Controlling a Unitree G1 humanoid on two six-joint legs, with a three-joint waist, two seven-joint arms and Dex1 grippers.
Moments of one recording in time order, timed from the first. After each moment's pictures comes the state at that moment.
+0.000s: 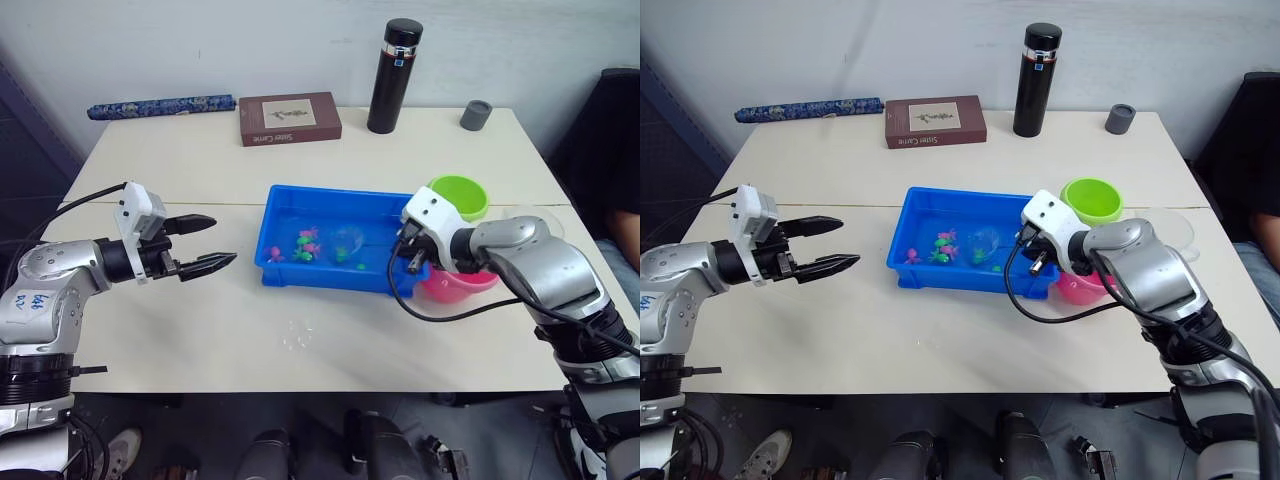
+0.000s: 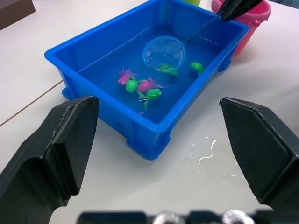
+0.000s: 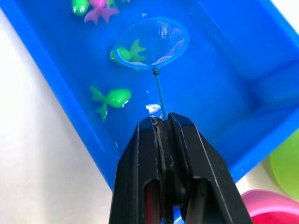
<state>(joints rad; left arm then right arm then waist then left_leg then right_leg) -0.42 0.80 0.23 0.00 -0.48 0.50 -1.03 -0.76 -0.74 0.32 -0.19 0.21 1.03 0.76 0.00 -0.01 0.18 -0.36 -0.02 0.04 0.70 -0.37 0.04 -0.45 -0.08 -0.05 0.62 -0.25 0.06</state>
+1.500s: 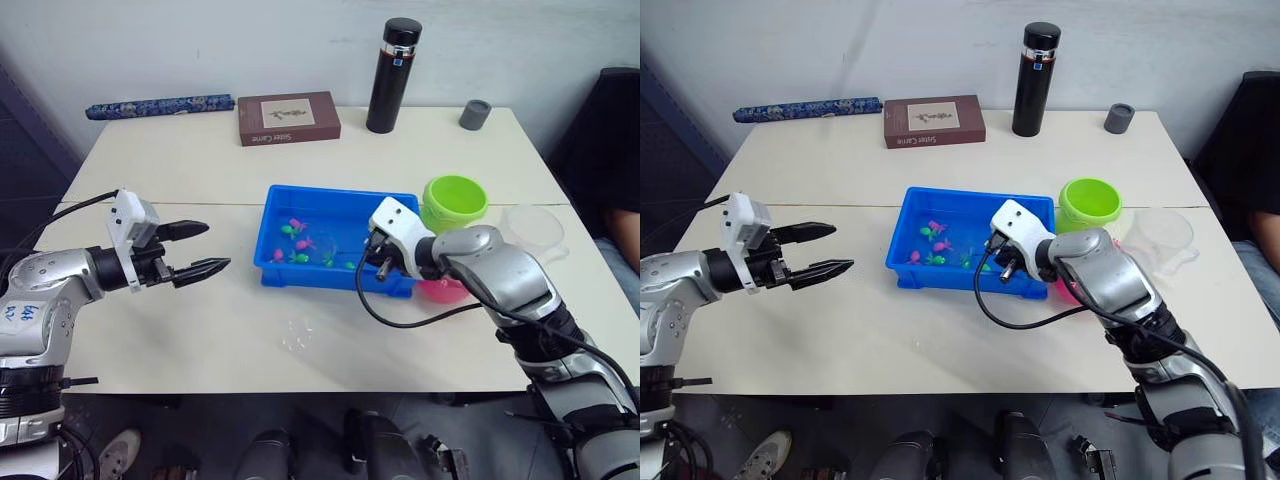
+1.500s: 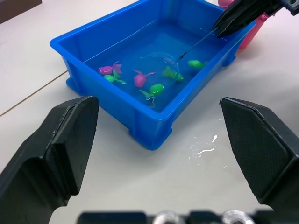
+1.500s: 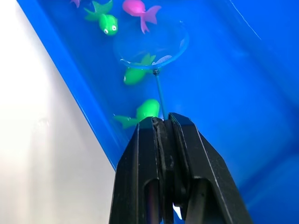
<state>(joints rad) -0.35 0.83 0.26 -0.04 -0.51 0.51 -1.00 -0.79 -0.55 0.35 -0.13 0.17 1.04 0.70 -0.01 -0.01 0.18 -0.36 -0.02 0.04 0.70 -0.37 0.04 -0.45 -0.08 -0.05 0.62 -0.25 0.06</state>
